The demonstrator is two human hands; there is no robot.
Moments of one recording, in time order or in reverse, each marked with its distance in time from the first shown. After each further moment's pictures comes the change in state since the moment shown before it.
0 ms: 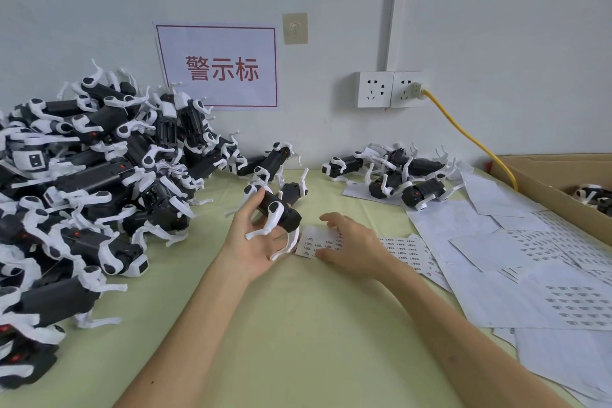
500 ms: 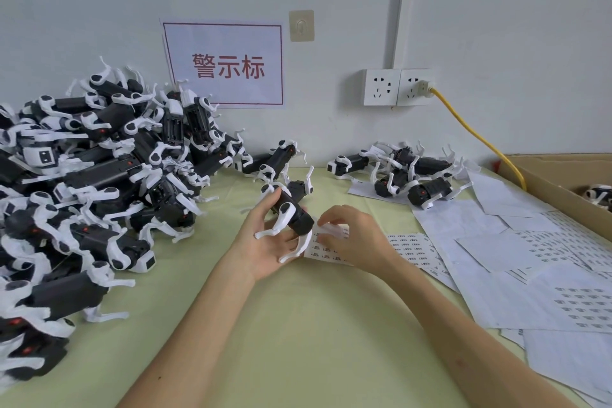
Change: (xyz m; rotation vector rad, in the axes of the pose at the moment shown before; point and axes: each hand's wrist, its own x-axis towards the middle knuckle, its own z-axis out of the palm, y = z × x) left_hand -0.007 0.001 0.012 -0.030 0.021 -0.031; right_hand -0.004 -0.012 -0.004 0.171 0.193 -0.164
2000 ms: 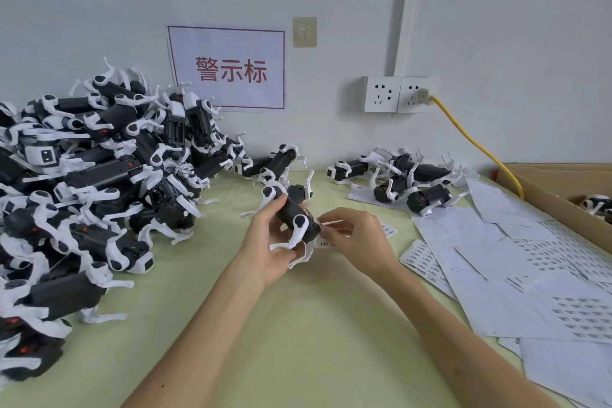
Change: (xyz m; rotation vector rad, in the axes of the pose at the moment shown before) left_hand 0.005 -0.008 0.014 -0.195 0.201 -0.038; right_hand -0.005 -0.008 -0.004 0.290 0.091 0.048
